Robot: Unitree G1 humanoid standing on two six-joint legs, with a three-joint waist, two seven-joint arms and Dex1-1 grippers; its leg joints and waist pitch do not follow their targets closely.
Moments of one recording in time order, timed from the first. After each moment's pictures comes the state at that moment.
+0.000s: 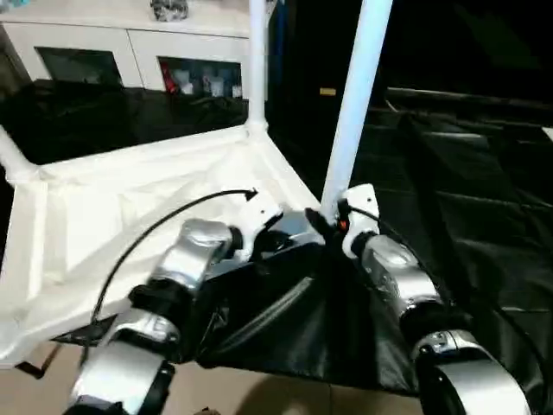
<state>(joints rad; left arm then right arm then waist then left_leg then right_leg) -0.68 0.15 -0.20 0.74 0.10 0.21 -0.87 -0.62 -0.06 -0.02 0.92 0.06 -0.07 0.41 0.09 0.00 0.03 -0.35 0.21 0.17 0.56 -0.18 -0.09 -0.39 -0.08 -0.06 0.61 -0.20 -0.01</state>
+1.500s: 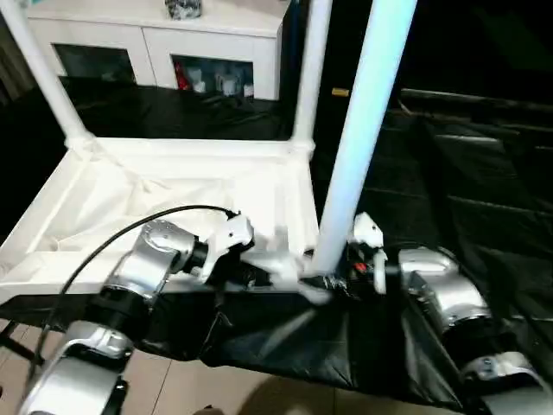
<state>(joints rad) -0.60 0.33 -0.25 0.63 0.06 0.17 -1.25 -0.50 -0.23 0.11 0.69 0.10 0.03 1.09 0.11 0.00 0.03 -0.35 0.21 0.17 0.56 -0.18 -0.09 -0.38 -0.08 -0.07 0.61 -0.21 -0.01</state>
